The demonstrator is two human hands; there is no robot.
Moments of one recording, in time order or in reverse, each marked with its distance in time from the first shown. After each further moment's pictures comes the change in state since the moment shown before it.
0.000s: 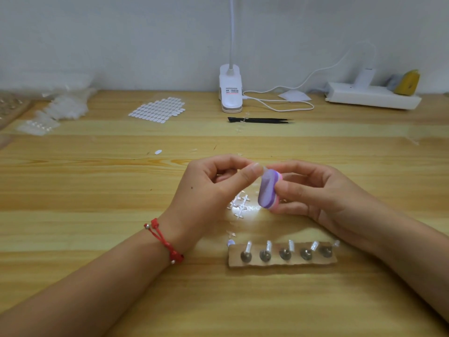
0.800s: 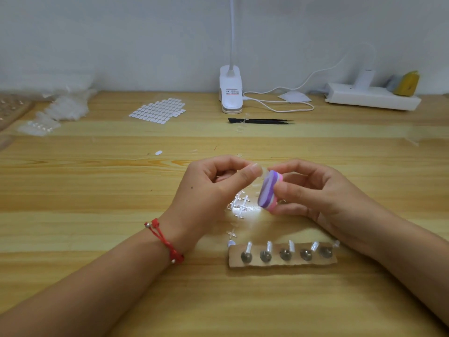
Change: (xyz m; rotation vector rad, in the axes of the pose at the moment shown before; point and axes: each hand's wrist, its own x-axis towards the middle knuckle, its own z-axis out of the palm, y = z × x) left_hand 0.002 -0.002 -0.001 -0.012 -0.003 -0.023; right_hand -0.002 -0.001 0.008 -0.017 0.062 -0.042
